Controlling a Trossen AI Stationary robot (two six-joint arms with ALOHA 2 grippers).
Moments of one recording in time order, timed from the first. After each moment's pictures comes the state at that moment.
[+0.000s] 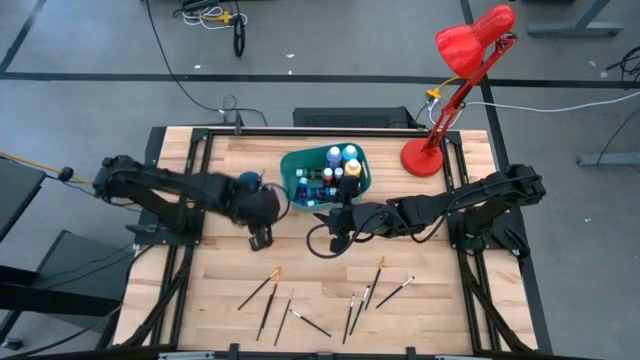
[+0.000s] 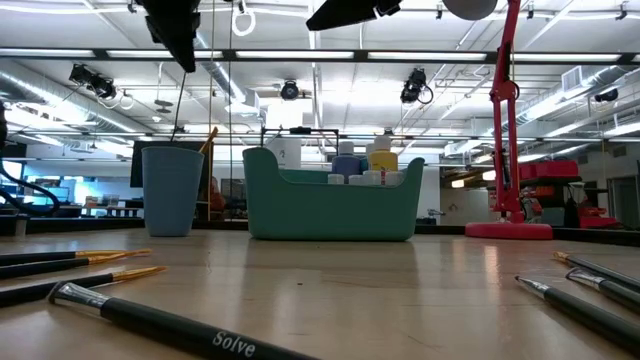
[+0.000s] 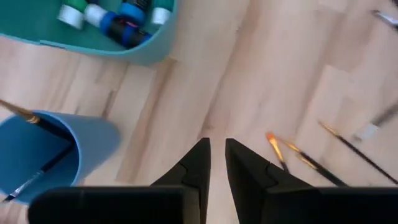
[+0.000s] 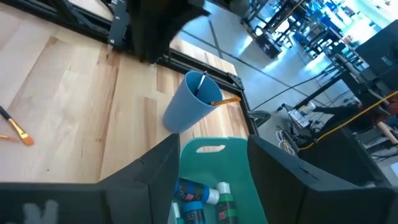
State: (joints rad) left arm -0.21 1.40 1.35 -1.18 -0.20 -0.54; right arm 0.23 1.59 1.22 -0.04 0.59 -0.36
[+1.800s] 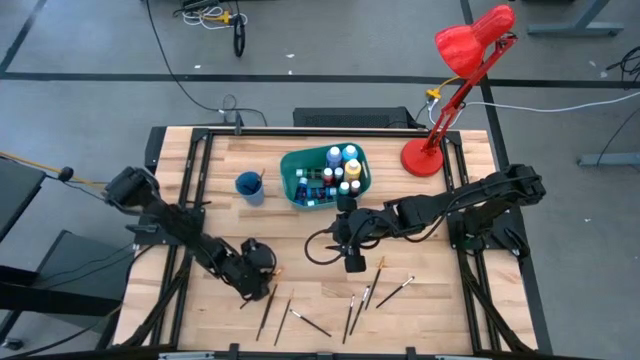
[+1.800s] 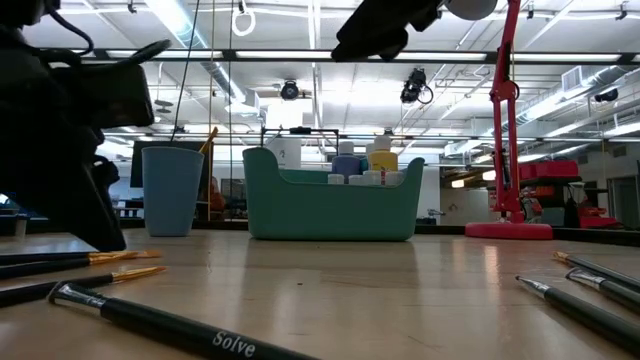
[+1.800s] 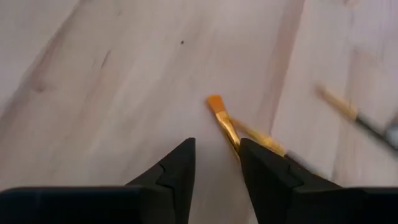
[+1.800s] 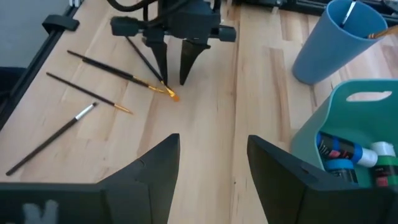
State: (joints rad) left arm -0.65 1.58 0.59 -0.03 -0.41 -0.96; right arm 0.23 1.59 1.22 -0.31 0.14 -0.01
